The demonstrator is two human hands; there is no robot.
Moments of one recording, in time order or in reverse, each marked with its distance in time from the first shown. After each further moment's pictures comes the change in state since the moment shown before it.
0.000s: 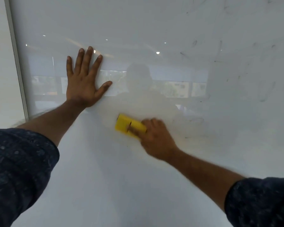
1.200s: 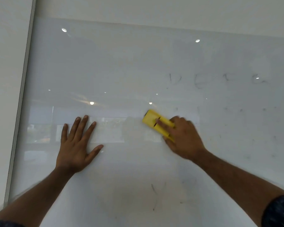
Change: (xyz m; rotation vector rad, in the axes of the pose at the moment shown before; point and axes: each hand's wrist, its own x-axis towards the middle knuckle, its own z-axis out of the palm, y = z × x) left_hand -0.007 0.003 -0.006 0.014 -0.055 -0.014; right_hand 0.070 0.169 -0.095 -0.194 0.102 0.199
